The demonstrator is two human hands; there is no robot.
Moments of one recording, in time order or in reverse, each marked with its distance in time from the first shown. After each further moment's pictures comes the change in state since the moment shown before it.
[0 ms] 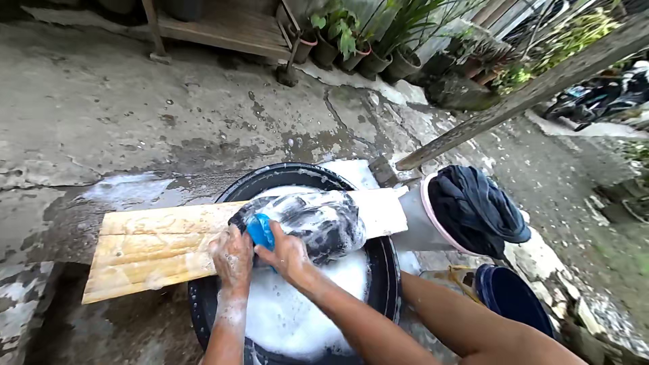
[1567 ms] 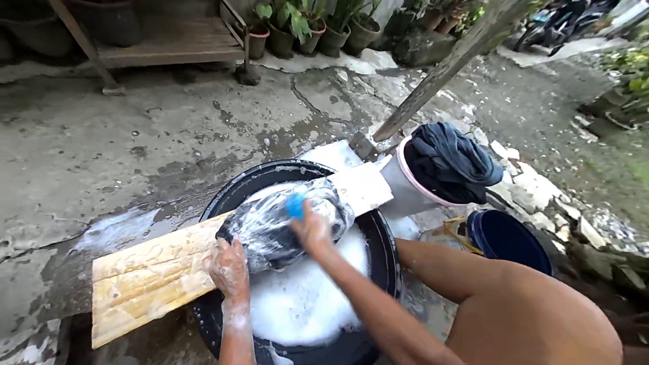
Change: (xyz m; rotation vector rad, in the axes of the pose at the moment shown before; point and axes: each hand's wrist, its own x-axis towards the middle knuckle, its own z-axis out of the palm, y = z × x) left_hand 0.001 0.004 0.000 0.050 -0.067 -0.010; right_hand 0.001 0.055 -0.019 0.084 0.084 0.175
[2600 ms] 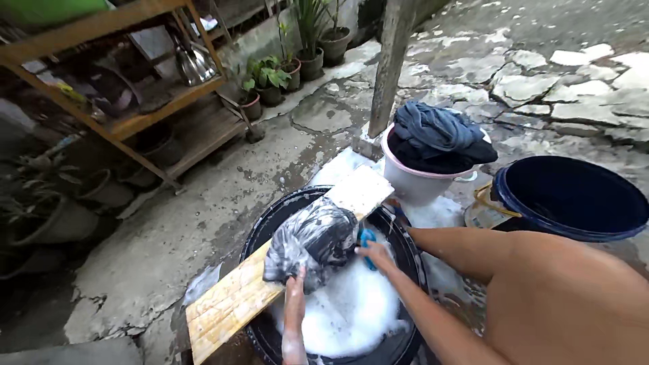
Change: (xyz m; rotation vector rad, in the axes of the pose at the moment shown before) left_hand -0.066 0.070 -0.014 -0.916 -0.577 -0.241; right_hand 0.010 0.203 0.055 1.010 0.047 0.211
